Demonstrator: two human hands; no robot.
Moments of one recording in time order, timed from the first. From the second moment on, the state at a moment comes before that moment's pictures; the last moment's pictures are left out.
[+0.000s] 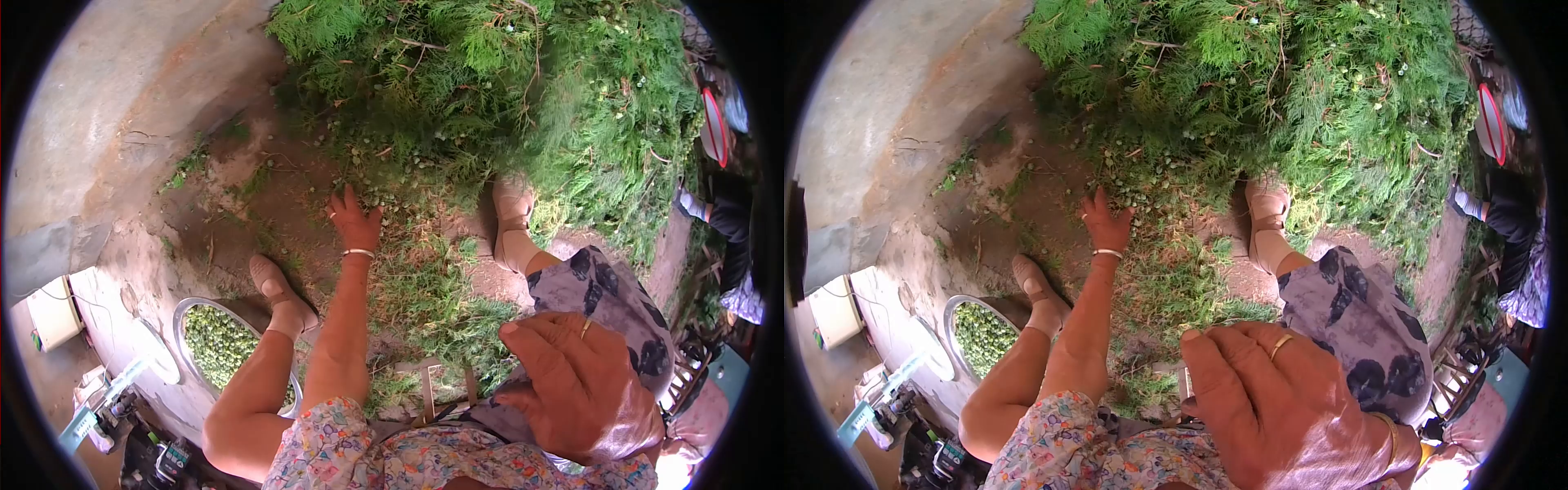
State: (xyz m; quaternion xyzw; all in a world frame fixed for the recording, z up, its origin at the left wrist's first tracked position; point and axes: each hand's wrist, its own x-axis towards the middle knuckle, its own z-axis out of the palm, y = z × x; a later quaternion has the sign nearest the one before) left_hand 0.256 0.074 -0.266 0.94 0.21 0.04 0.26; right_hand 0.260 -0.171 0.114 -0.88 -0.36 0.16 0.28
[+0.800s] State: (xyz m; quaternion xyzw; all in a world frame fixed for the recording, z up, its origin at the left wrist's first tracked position) left_hand 0.287 0.045 -0.257 0.98 0.09 -0.03 0.20; right_hand 0.262 -0.167 0.116 -0.86 -0.37 0.21 0.28
